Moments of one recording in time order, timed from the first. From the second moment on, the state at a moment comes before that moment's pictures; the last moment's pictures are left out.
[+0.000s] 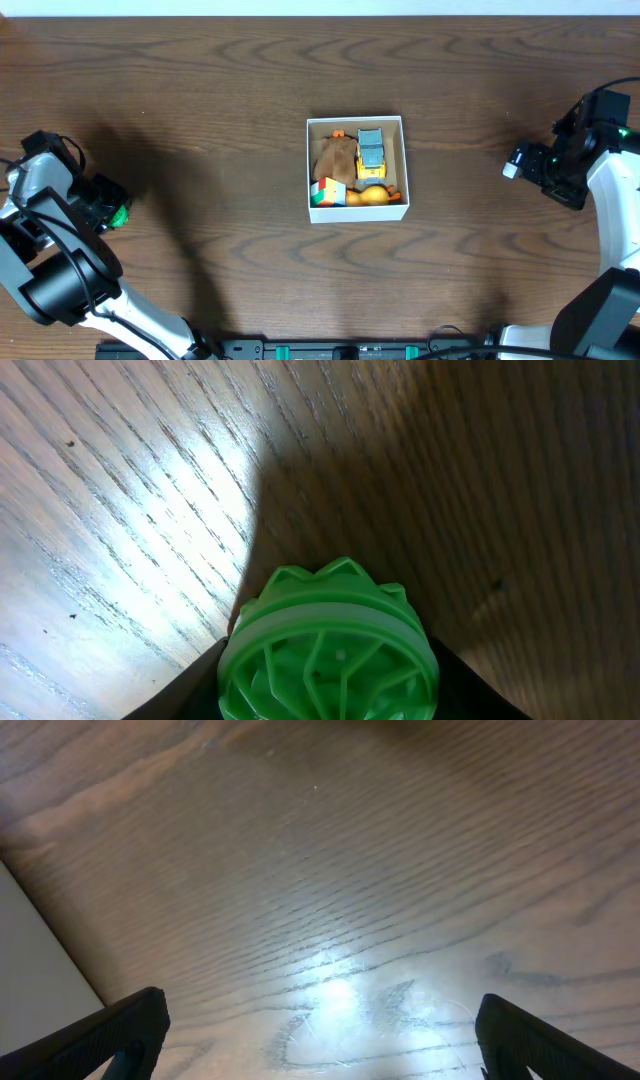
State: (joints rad) left arm 0.63 1.96 1.25 -0.86 0.02 -0.41; right arm -0.31 1.57 1.22 -1.02 -0.11 0.19
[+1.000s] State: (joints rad) left arm -0.43 1.44 1.31 -0.68 0.08 -0.29; right arm -0.31 1.57 1.22 -1.02 -0.09 0.19
